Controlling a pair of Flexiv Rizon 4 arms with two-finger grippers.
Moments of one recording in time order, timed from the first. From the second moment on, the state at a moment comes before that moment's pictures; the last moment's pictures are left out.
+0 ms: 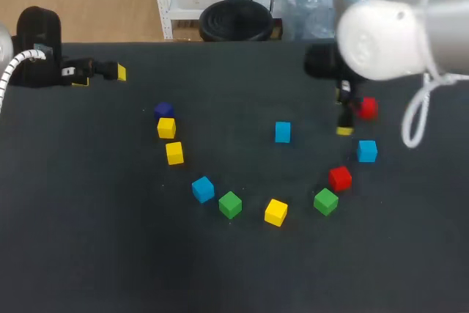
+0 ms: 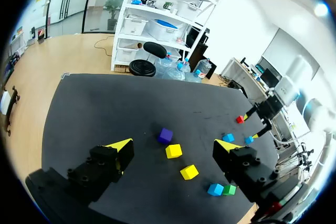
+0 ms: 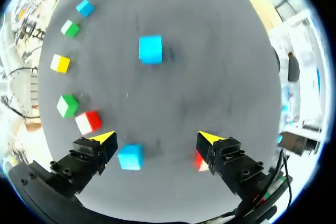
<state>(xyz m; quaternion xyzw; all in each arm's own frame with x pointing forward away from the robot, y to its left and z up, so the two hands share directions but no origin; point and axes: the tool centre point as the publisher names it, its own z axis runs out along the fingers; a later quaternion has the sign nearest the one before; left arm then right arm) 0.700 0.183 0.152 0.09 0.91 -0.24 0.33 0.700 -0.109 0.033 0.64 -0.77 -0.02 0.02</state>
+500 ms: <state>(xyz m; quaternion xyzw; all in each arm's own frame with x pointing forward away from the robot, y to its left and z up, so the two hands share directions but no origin) 0.700 0.182 0.152 0.09 0.91 -0.24 0.33 0.649 -0.144 0.004 0.63 -0.77 -0.02 0.03</state>
